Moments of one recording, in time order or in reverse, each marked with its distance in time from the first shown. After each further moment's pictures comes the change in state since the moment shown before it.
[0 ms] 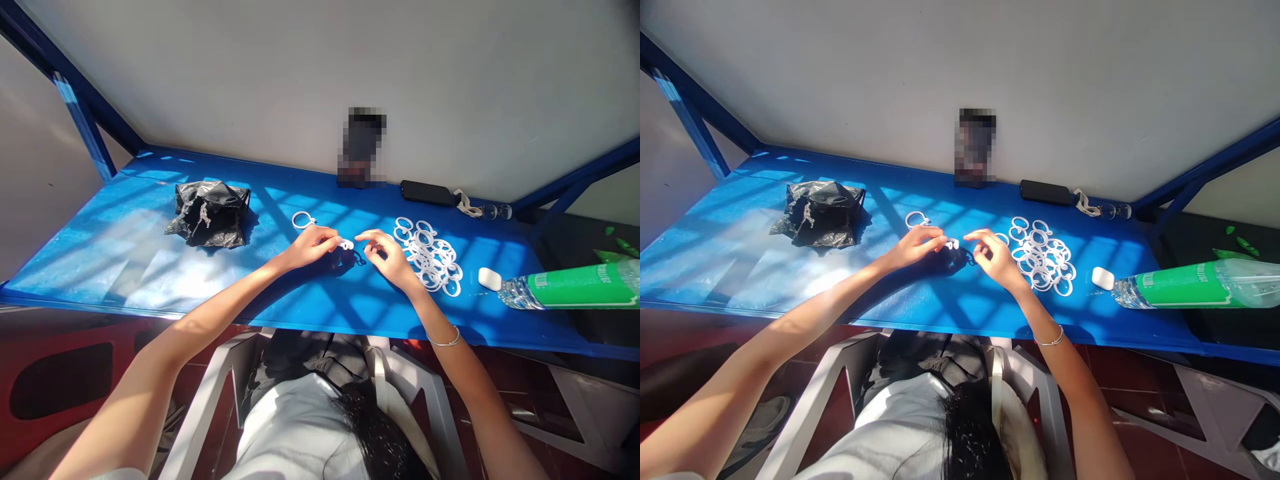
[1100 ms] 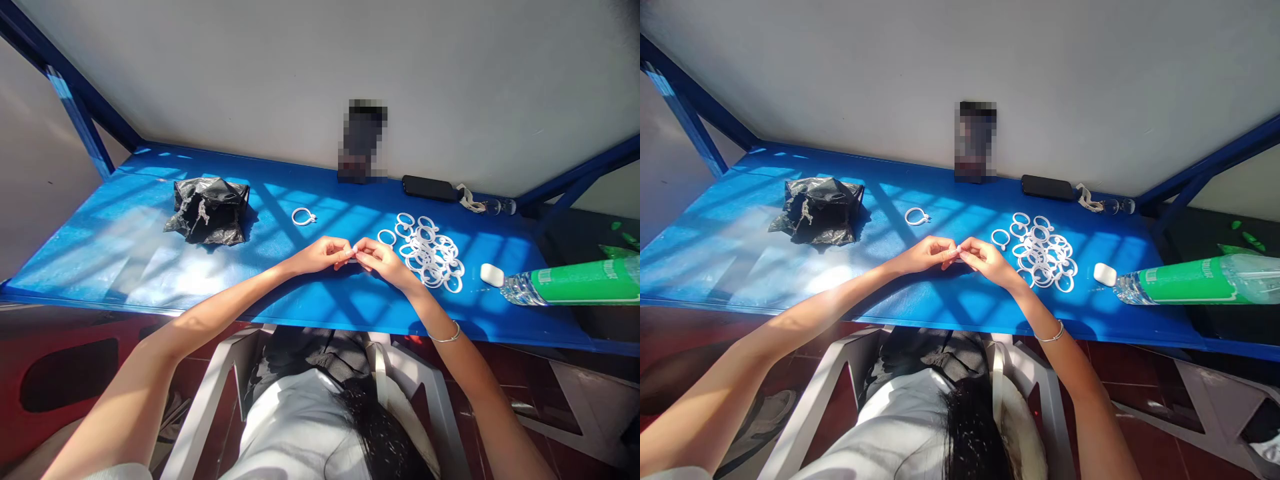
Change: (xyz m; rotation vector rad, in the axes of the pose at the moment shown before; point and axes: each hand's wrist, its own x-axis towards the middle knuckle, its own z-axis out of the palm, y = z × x) left_hand -0.006 0.007 0.023 -0.437 -0.203 -0.129; right_hand -0.001 -0.015 0.011 0.463 -0.253 0.202
